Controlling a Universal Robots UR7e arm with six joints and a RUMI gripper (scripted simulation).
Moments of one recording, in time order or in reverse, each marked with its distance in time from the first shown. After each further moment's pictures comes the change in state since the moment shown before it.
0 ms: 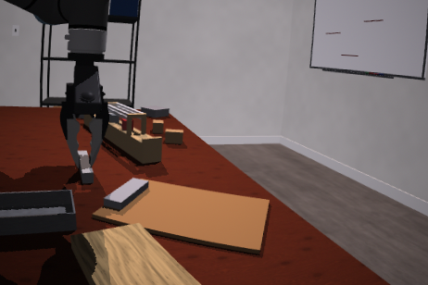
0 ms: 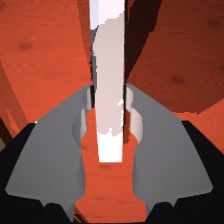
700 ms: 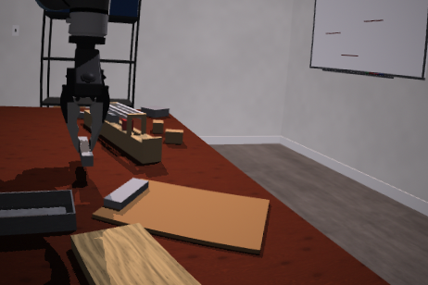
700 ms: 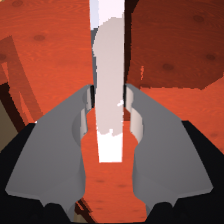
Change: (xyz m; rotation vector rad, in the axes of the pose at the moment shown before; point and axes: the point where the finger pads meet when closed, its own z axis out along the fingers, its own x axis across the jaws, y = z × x) arm 0.000 0.000 -0.031 0.002 -0.001 0.000
